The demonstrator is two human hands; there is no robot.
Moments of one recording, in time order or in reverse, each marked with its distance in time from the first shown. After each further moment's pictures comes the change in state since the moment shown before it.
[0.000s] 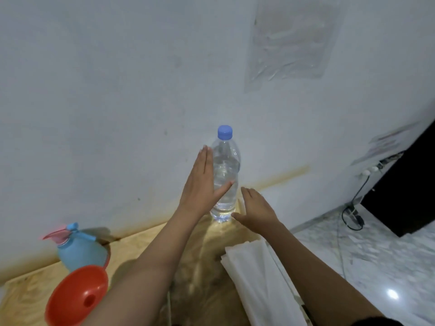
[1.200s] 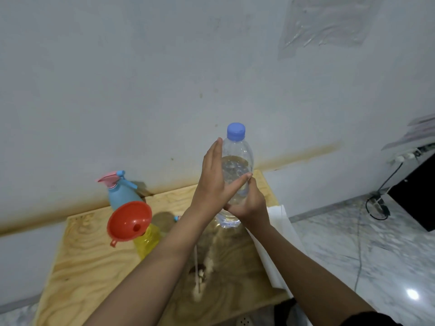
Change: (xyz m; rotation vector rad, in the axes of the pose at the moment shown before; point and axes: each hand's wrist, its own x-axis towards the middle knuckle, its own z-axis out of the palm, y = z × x) left_hand -0.090 0.013 -0.022 -0.335 0.172 -0.109; right_hand -0.050 -0.061 0.069 0.445 0.474 -0.227
